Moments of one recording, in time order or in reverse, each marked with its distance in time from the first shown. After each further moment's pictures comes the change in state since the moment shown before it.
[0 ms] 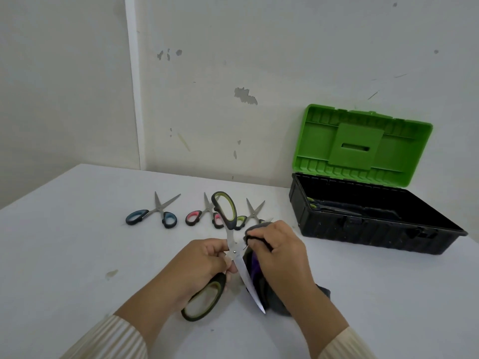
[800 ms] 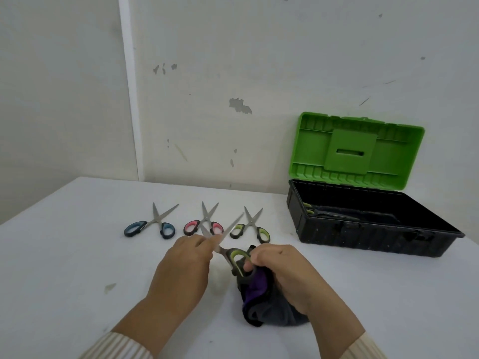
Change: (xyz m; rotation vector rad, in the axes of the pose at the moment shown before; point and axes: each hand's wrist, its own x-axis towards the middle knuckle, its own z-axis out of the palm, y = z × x) left_hand 0.014 -0.025 -0.013 1.095 0.520 0.685; right_hand 0.004 -0.005 -0.027 0.651 -0.448 0.538
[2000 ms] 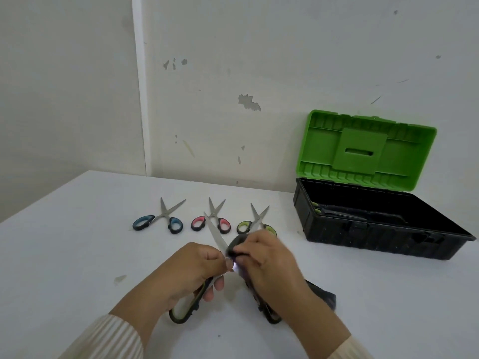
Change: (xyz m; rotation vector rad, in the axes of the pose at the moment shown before) left_hand 0.014 0.011 -0.039 -0.885 -0.644 -0.671; right_hand 0.008 0.005 0.030 -0.816 0.274 -0.657
